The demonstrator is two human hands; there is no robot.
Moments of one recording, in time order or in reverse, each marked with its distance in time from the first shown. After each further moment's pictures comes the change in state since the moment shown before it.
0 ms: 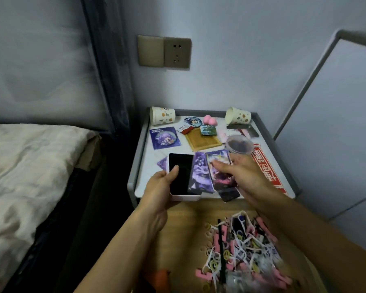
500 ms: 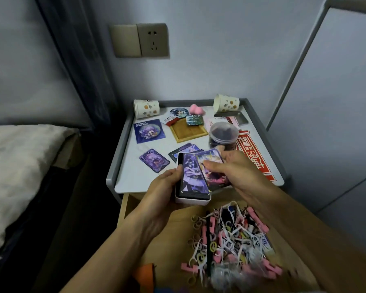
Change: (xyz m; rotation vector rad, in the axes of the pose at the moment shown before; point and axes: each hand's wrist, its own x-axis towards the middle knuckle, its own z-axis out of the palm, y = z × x) left_hand -0.010 -0.034 0.050 0.104 -0.163 -0.013; right_hand -0.003 0.022 -0.044 0.007 -0.049 0.088
